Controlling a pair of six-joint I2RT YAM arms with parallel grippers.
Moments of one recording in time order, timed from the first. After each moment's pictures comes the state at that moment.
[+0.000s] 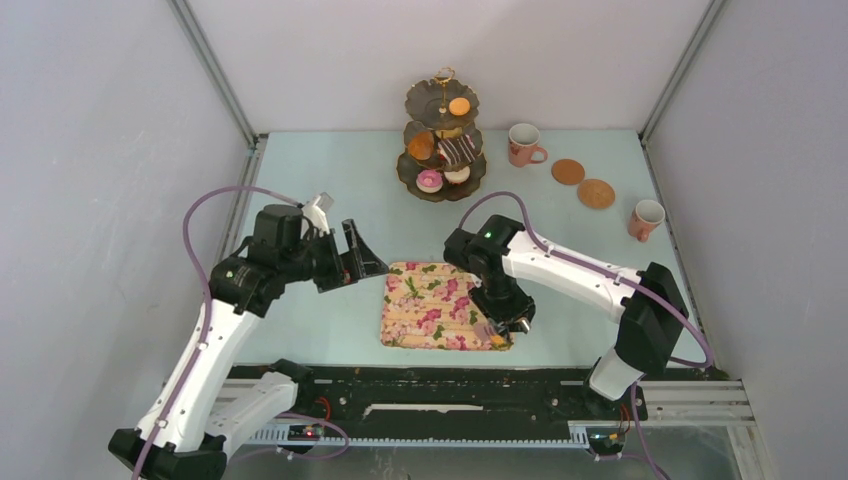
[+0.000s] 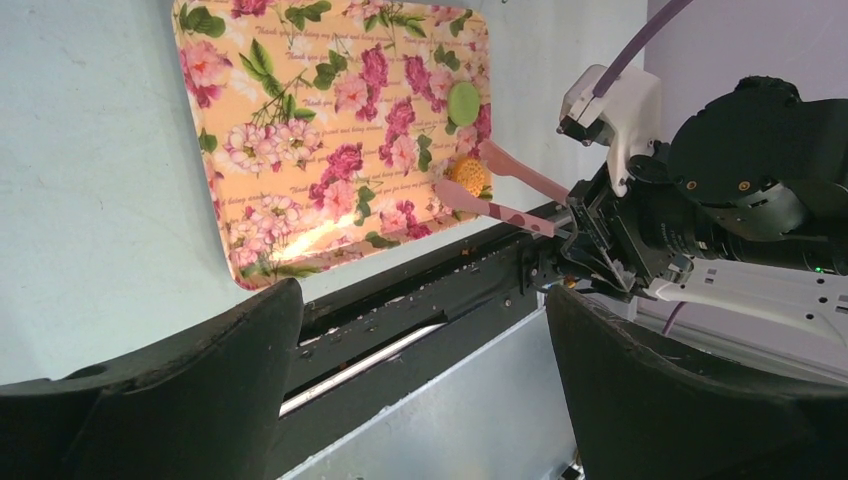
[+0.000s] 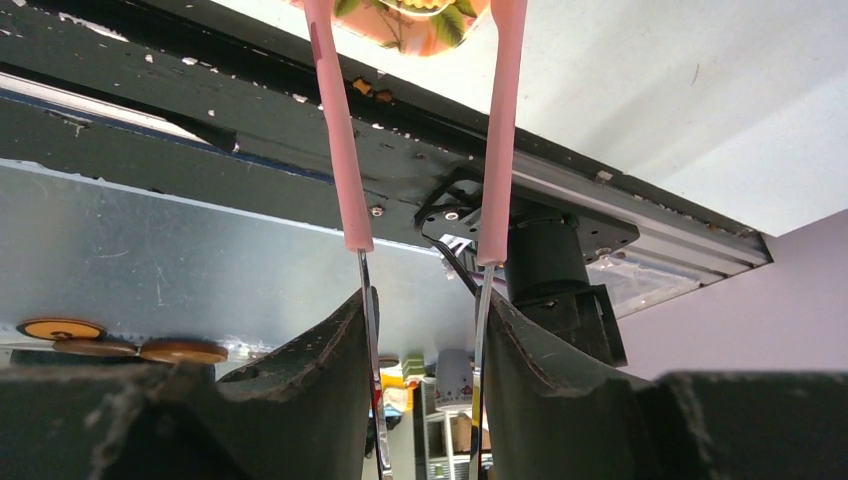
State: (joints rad) left arm -0.34 0.87 1.04 -0.91 0.43 -0.63; right arm 0.95 1.64 1.38 -1.51 -0.02 0.42
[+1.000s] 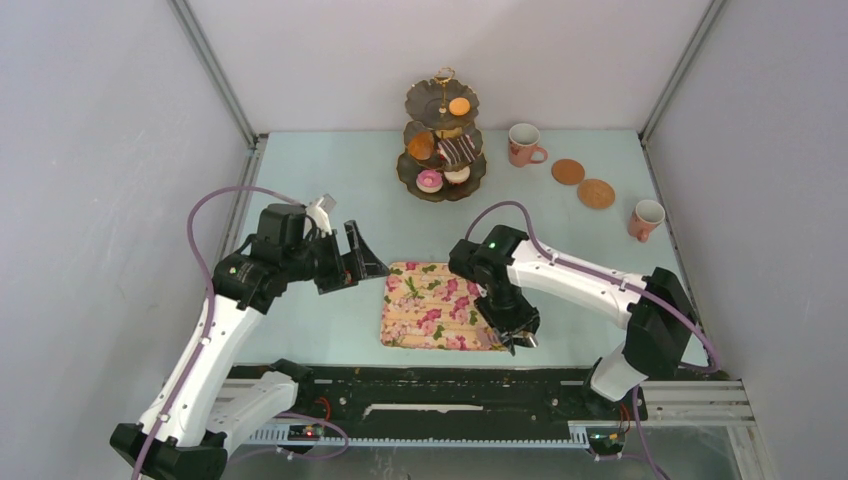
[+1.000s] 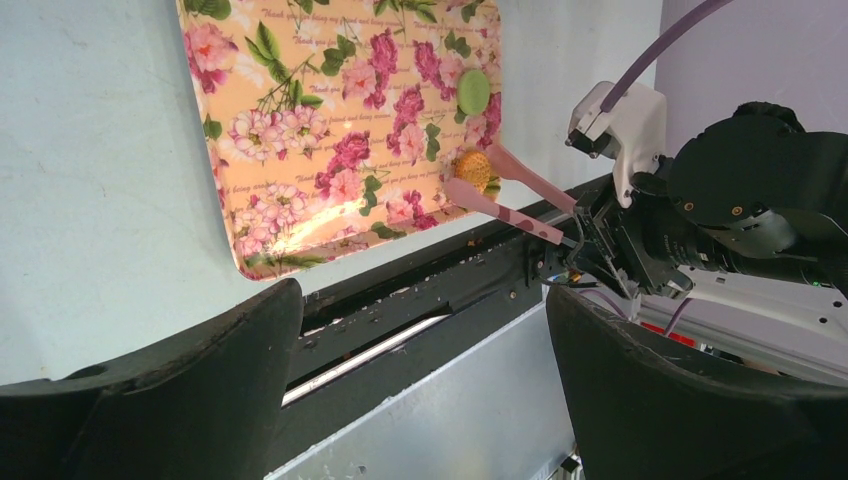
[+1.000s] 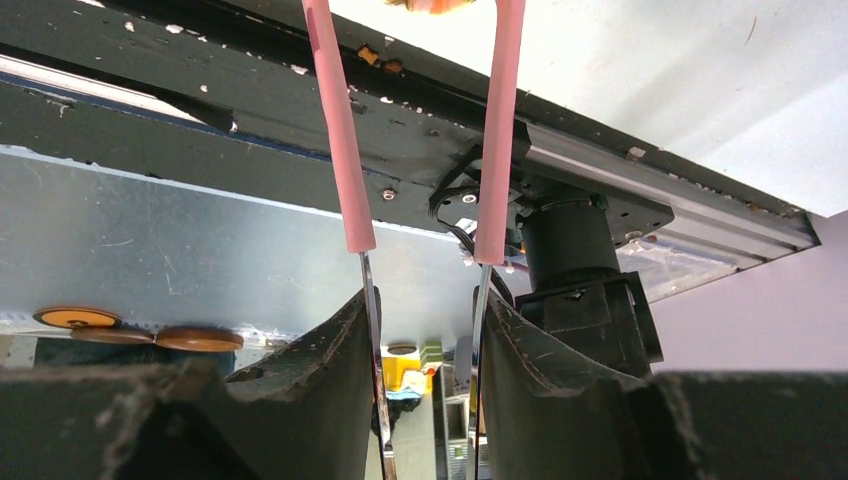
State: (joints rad) left arm -0.34 0.89 1.04 -0.93 0.43 -0.62; right arm 0.97 1.60 1.30 -1.49 -0.06 0.47
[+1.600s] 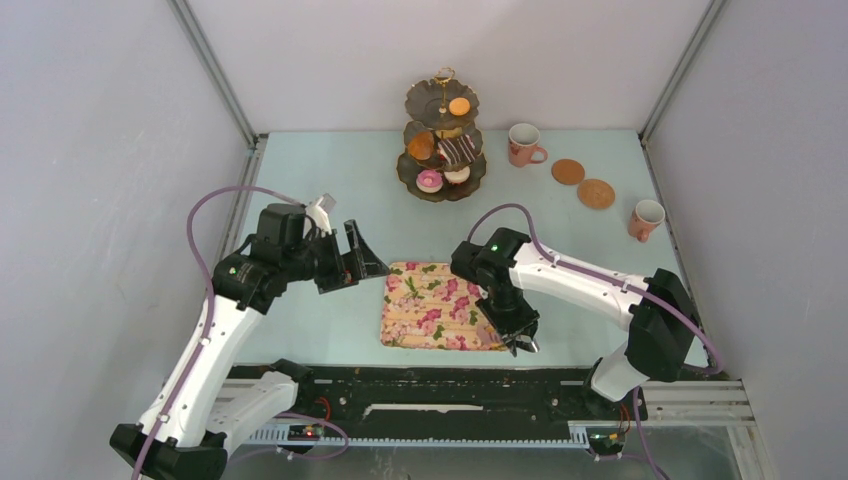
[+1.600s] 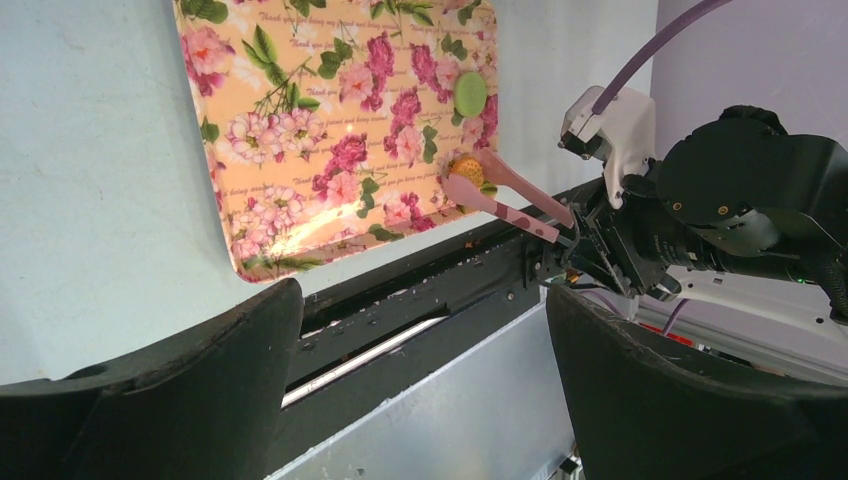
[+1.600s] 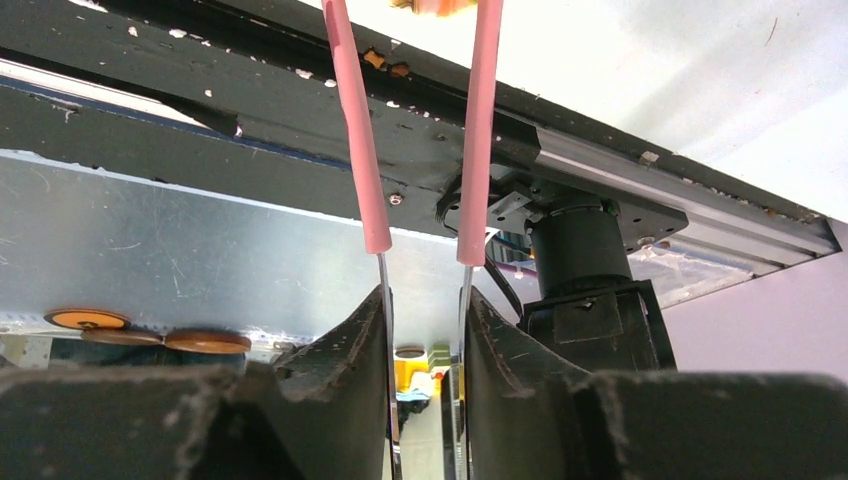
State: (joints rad) left arm -0.34 0.89 1.04 -0.92 0.43 -0.62; right arm 0.97 1.58 1.25 -1.46 -0.08 0.49
